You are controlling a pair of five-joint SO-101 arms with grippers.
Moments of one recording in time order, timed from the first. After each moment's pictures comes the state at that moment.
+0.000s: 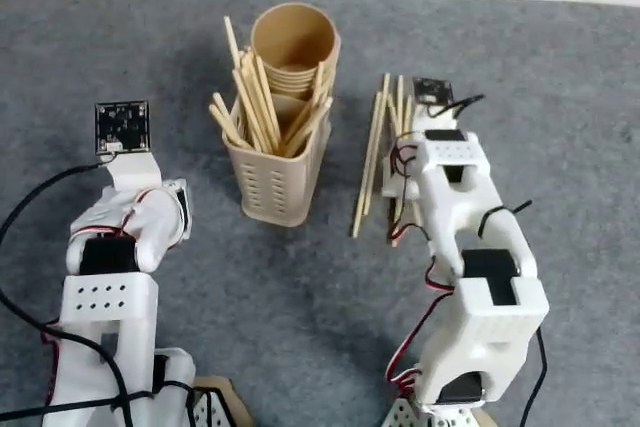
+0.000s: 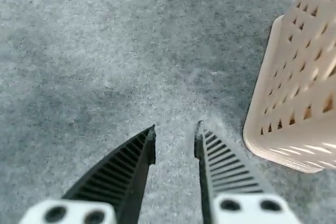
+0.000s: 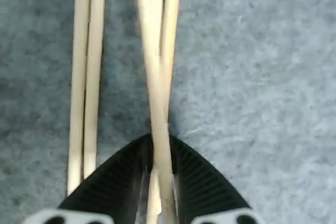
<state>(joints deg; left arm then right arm) -11.0 -50.8 60.1 47.1 6.5 -8.4 19.1 15.7 53.1 -2.3</state>
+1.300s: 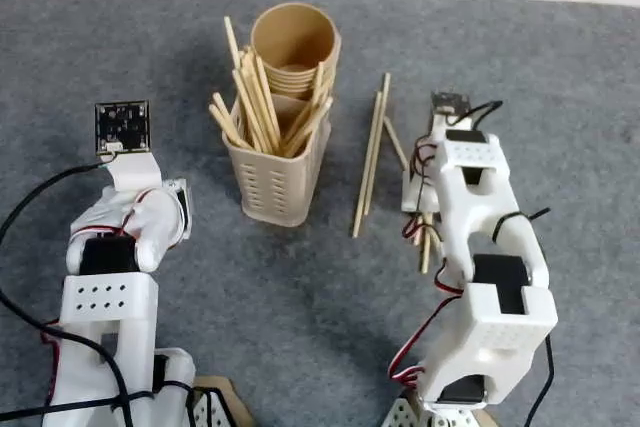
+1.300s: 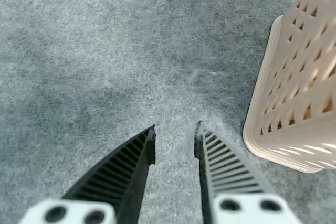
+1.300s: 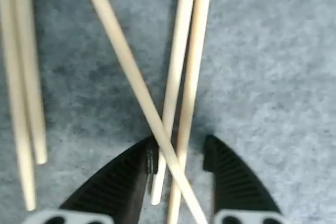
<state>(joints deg) -10.9 -50.8 60.1 47.1 6.5 -3.8 16.4 16.2 61.8 0.3</state>
